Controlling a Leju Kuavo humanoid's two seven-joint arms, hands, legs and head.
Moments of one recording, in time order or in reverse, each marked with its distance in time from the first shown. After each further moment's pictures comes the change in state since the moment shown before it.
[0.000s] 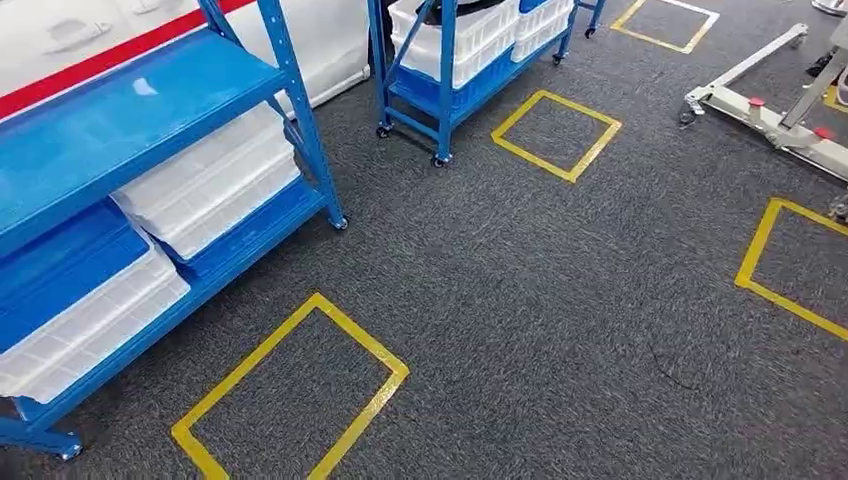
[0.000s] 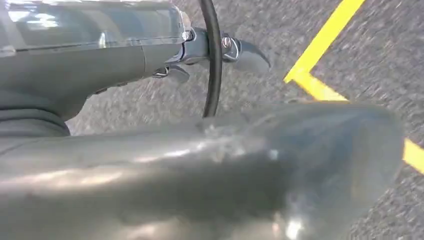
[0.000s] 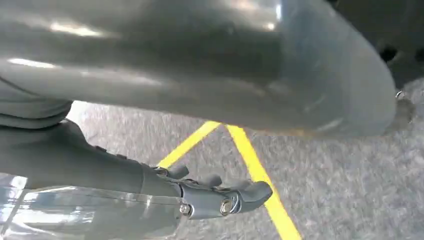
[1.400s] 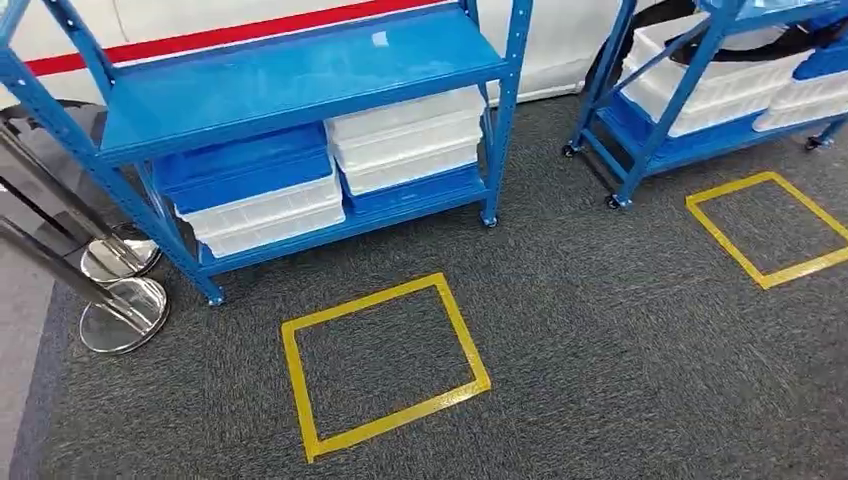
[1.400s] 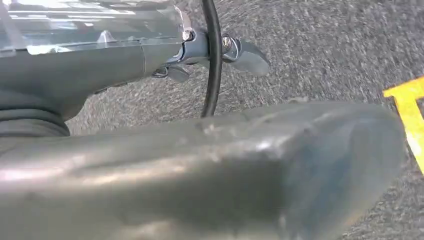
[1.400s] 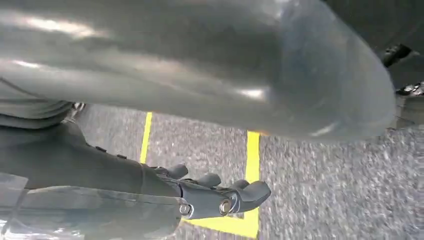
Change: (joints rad) left arm -0.004 -0.017 0.004 0.000 -0.013 -0.011 0.005; right arm 0.005 -0.003 0.000 0.000 0.014 0.000 0.011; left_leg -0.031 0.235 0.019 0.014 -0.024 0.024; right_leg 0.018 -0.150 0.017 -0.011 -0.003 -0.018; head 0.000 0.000
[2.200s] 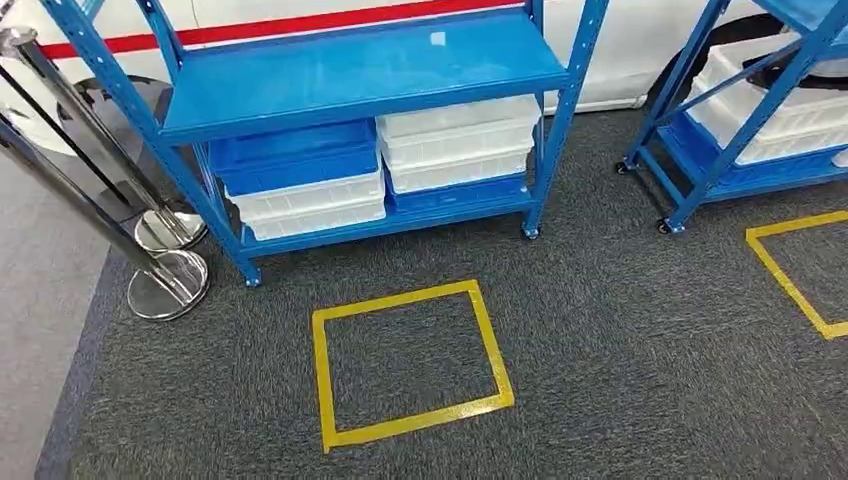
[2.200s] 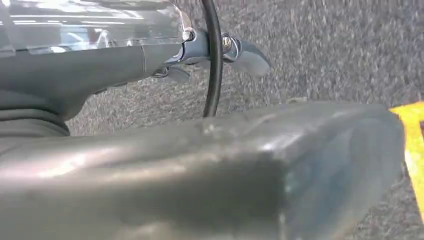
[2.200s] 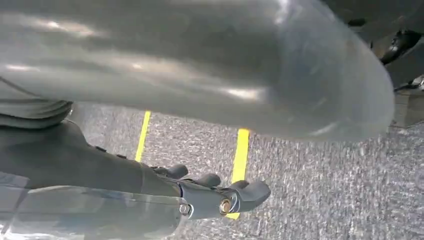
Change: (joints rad) left arm 0.000 -0.007 0.002 0.000 -0.008 0.014 -0.014; right arm -0.001 -0.002 -0.028 0.000 -0.020 0.009 0.000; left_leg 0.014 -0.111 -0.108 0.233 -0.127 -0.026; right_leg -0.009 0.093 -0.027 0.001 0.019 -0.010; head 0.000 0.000
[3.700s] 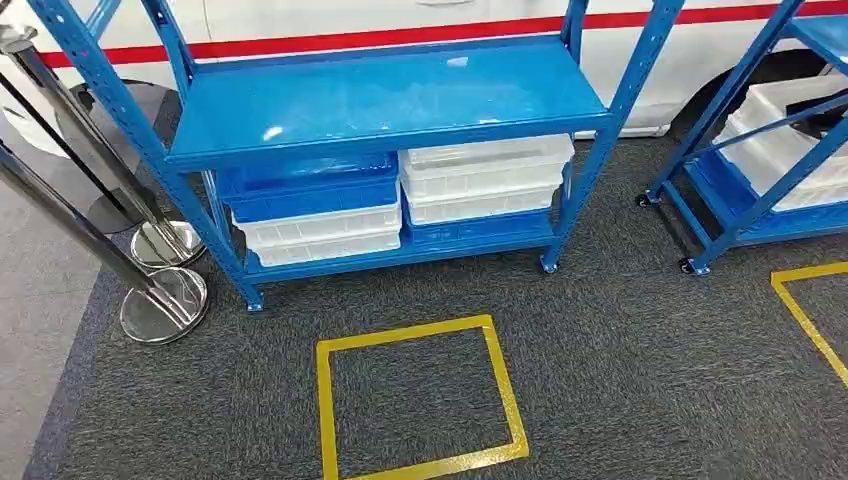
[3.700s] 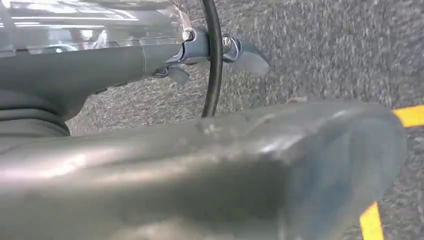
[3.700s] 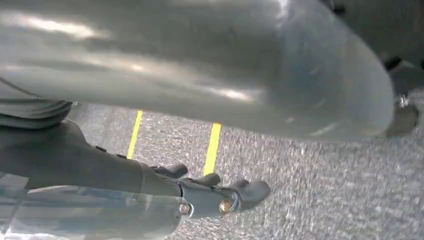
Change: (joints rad) left arm 0.011 -0.010 0.024 0.000 -0.007 -0.001 -0.003; right arm -0.002 -0.002 -0.007 0.000 0.026 0.007 0.009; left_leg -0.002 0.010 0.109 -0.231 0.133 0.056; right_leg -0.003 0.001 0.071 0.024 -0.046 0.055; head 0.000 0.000
